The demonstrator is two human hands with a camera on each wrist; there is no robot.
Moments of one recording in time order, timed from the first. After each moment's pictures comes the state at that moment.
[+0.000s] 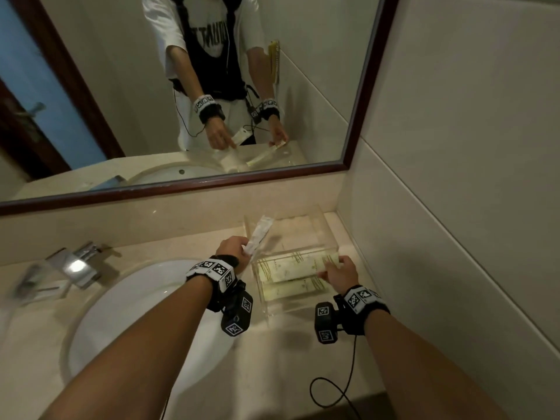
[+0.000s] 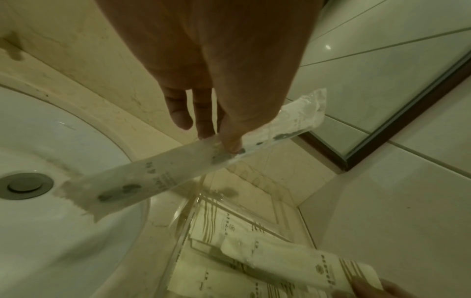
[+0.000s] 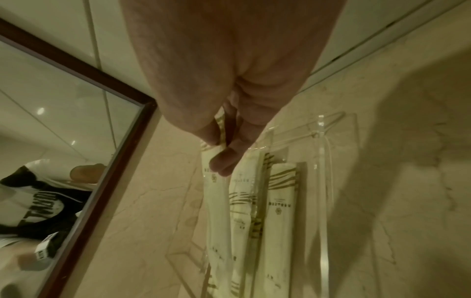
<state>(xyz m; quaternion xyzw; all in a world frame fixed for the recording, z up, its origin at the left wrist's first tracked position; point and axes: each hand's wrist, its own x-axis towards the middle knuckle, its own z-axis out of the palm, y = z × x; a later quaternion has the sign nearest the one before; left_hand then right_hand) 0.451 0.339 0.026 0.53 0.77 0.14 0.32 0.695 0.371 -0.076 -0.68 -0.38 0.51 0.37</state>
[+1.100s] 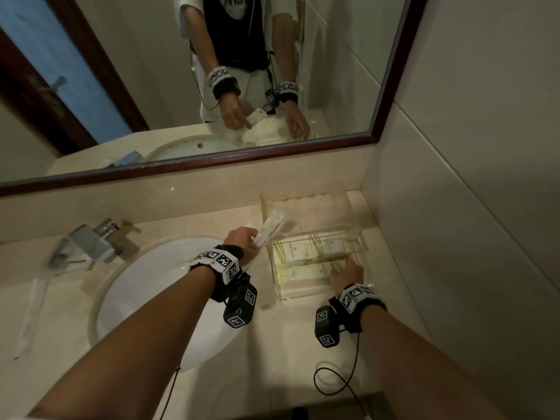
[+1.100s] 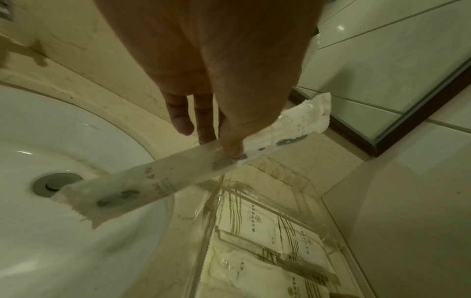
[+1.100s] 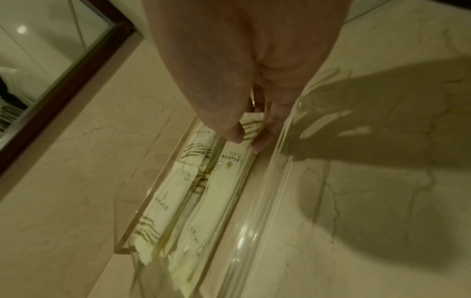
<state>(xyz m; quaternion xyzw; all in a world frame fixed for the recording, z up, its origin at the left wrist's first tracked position) 0.452 0.342 0.009 0.52 0.79 0.06 0.31 0.675 0.377 -0.147 -0.78 -0.47 0.39 0.14</state>
